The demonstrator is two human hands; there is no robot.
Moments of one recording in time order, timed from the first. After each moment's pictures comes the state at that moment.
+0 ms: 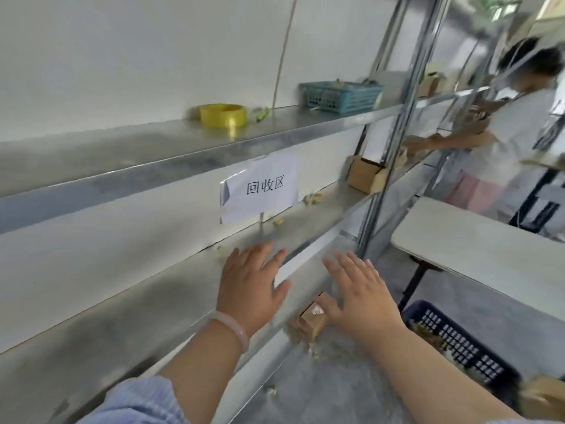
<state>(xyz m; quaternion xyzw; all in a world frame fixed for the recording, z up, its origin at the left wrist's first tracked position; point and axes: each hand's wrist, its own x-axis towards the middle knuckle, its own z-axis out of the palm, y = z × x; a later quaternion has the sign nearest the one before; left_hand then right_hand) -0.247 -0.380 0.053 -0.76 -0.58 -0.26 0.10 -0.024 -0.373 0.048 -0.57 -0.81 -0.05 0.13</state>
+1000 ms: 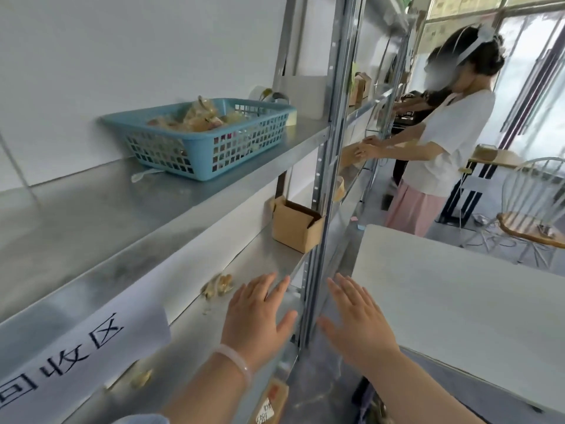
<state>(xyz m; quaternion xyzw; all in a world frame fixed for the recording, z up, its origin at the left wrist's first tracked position) -0.032 0.081 0.013 -0.84 -0.50 -0.22 -0.01 0.178 0.042 0.012 -0.70 -0.70 0.02 0.14</state>
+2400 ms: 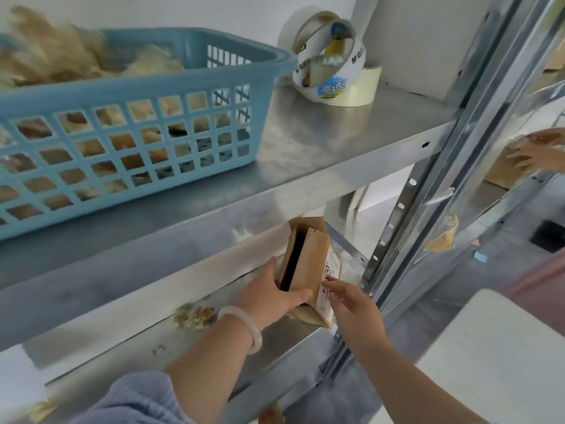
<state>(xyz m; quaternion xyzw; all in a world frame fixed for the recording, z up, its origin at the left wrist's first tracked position) 0.059 0.350 -0.022 -0.46 -0.75 -0.26 -0.40 0.244 0.374 -0.045 -0.55 -0.60 0.49 0.32</state>
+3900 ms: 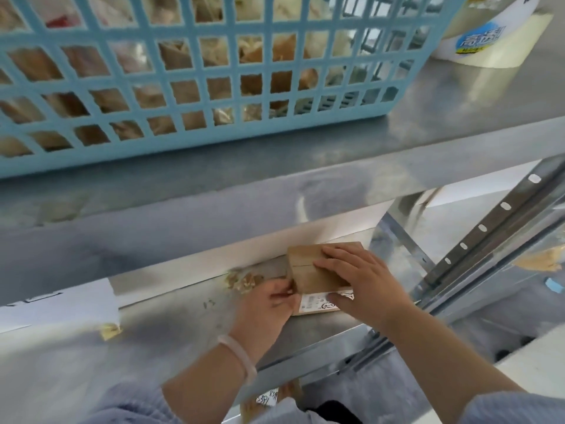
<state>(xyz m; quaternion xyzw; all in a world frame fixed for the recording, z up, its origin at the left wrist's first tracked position) 0.017 0.266 -0.071 -0.39 -0.71 -0.48 -0.34 0.183 0.405 -0.037 -0.25 -0.95 0.12 0.14</state>
